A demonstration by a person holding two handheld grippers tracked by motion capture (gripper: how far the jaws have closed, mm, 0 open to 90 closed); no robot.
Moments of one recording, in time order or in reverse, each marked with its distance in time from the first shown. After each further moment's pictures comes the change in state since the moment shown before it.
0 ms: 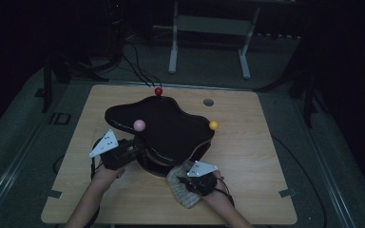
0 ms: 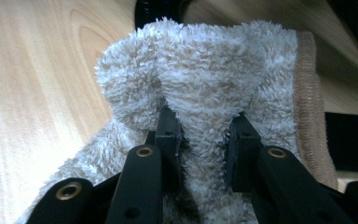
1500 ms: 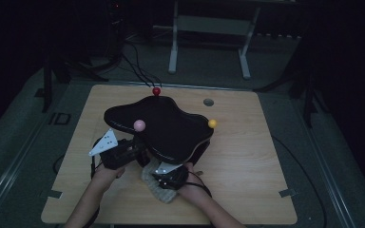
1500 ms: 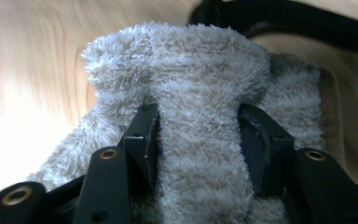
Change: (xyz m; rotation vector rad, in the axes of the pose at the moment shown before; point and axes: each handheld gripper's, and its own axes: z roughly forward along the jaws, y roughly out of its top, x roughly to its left) left arm 0.001 0.001 0.000 0.007 -0.015 -0.012; right arm 0.032 0.052 0.059 0.043 -0.029 -0.159
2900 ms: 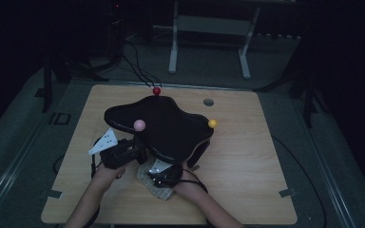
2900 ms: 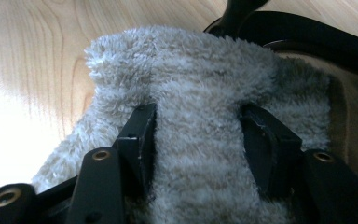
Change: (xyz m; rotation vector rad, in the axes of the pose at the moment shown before) left arm 0.001 0.000 0.000 -0.002 -0.002 -0.033; right arm 0.002 0.013 0.015 -0.002 0.010 -0.072
